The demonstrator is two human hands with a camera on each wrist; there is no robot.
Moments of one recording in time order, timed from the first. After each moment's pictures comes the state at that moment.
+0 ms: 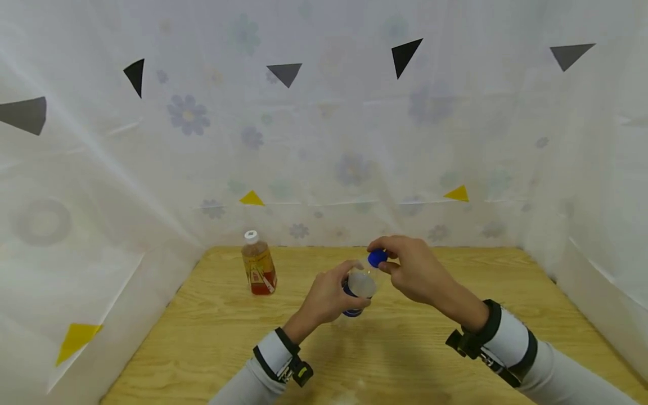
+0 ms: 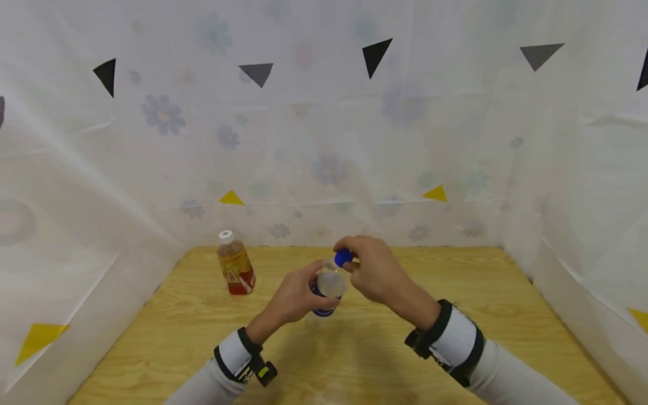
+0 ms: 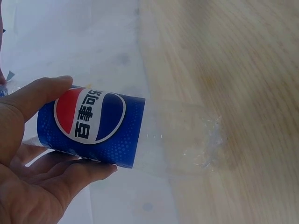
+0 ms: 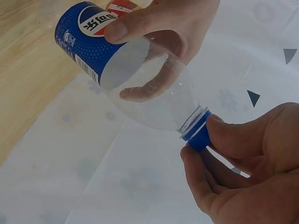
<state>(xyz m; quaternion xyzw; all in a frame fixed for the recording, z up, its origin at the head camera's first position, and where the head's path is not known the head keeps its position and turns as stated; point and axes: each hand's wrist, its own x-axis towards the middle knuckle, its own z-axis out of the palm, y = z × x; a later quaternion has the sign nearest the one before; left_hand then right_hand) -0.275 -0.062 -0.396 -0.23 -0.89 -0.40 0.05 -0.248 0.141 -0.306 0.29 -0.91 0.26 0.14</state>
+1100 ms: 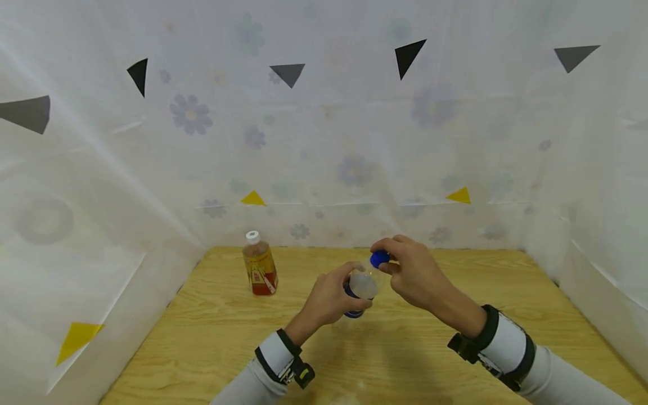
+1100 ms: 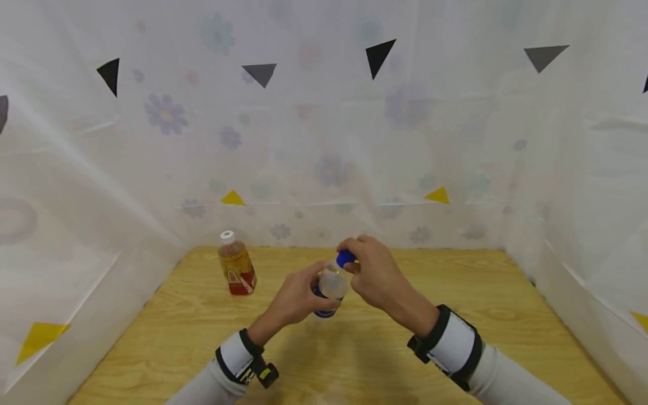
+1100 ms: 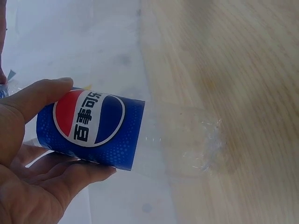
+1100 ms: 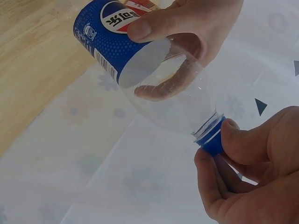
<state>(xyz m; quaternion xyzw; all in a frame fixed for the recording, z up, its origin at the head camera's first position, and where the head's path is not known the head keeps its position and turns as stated) -0.276 -0.062 -0.397 -0.23 -0.89 -0.40 0.05 -0.251 0.136 -0.319 0.29 -0.90 0.27 0.19</state>
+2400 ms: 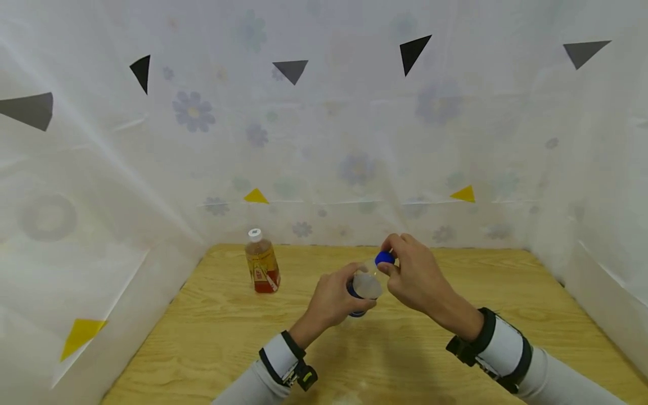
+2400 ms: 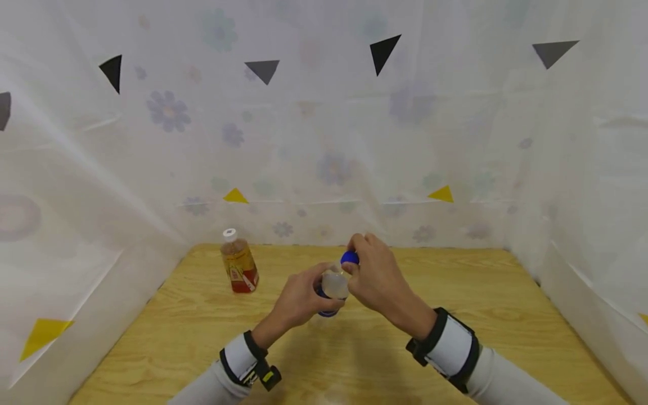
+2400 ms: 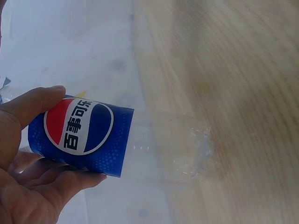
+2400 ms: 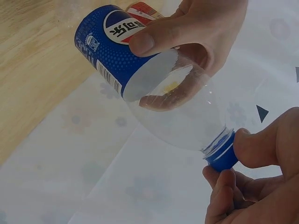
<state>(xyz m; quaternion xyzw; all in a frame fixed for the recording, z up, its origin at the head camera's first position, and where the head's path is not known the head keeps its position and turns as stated) -0.273 -0.058 -0.402 -0.23 -0.89 -0.39 0.09 -0.250 0.130 -0.324 0.24 -0.91 0.26 0.20</state>
